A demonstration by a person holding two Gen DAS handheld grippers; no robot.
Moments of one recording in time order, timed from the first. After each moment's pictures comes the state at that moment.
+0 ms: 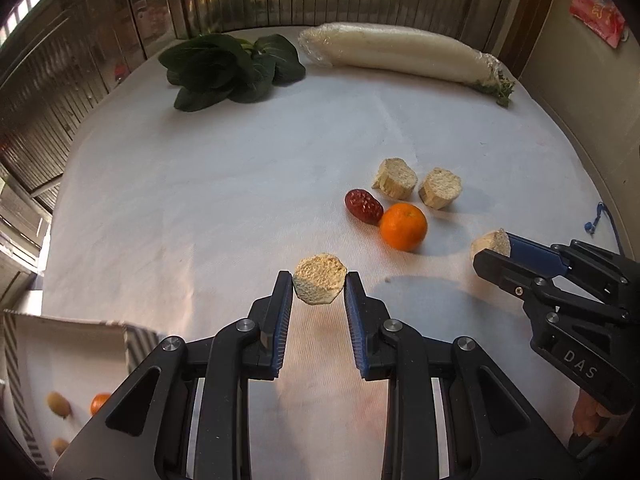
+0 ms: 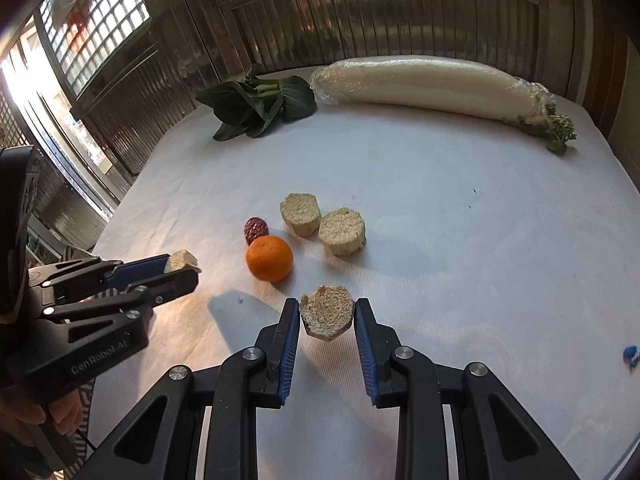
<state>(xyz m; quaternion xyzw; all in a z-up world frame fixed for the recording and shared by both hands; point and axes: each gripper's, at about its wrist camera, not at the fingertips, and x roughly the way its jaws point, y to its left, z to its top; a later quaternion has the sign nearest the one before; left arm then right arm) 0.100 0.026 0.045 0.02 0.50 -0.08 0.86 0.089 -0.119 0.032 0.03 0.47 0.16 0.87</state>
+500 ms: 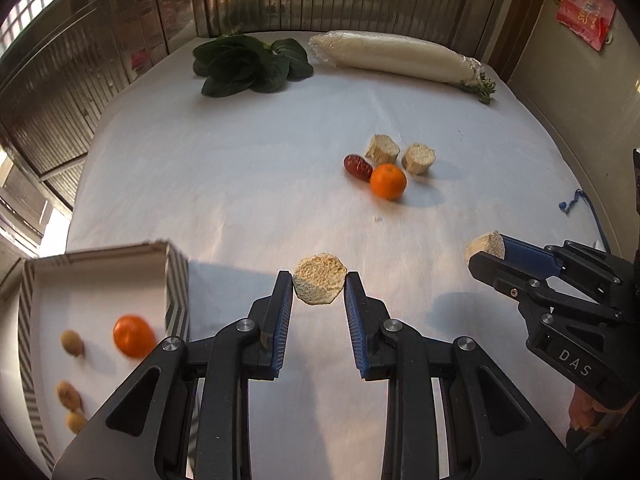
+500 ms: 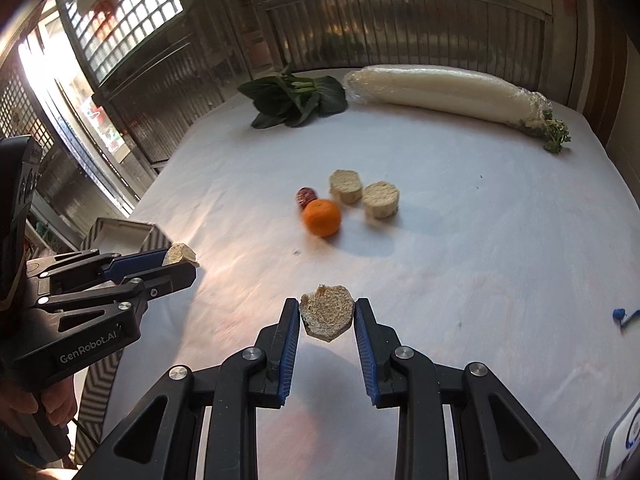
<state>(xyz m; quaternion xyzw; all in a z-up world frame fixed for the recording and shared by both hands) 0.039 0.044 0.067 0.01 0.50 -0.08 0.86 0.033 -0.103 0.051 0.02 0.46 0.19 0.87</state>
